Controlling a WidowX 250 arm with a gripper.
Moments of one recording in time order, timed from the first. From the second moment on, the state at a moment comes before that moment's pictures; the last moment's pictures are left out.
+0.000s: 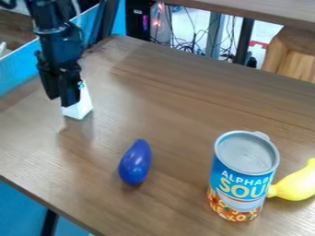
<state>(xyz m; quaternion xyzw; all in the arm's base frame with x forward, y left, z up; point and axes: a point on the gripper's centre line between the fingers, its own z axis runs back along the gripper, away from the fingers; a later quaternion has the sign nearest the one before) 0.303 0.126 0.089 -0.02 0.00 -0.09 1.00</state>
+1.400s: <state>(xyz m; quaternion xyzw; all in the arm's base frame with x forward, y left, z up) 0.318 0.050 0.188 0.01 -0.02 -0.13 0.99</state>
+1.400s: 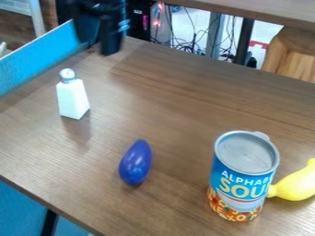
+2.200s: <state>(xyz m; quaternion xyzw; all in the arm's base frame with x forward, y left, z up) 0.343 -0.156 0.188 -0.01 -0.02 -0.41 0.91</state>
